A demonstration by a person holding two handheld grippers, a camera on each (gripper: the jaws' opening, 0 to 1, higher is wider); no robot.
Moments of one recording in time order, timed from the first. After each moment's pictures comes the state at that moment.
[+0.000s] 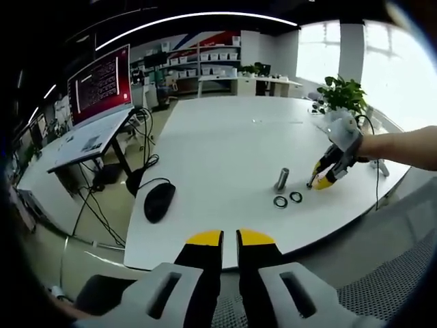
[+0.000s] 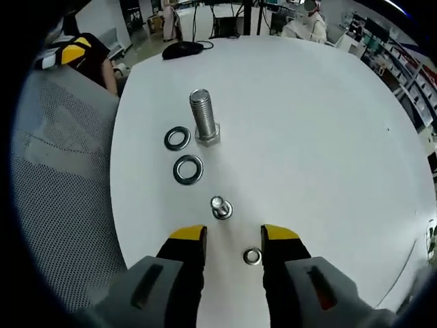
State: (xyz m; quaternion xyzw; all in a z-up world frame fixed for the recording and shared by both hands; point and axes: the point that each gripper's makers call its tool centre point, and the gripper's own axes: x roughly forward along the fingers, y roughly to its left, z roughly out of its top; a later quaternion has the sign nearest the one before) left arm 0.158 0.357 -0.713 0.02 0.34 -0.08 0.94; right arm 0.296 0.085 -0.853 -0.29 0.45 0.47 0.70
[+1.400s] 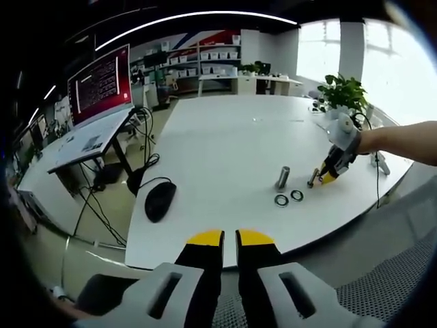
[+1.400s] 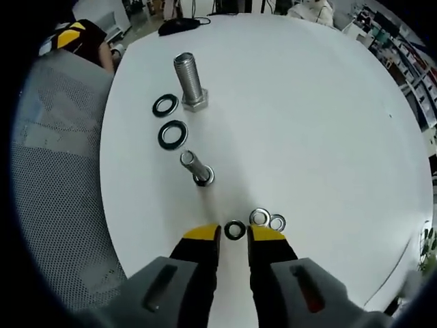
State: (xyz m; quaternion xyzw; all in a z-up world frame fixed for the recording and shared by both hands) left arm 0.158 0.358 -0.714 0.03 0.34 -0.08 0.94; right arm 0.303 0.055 -0.868 -0.35 0.49 0.45 0.66
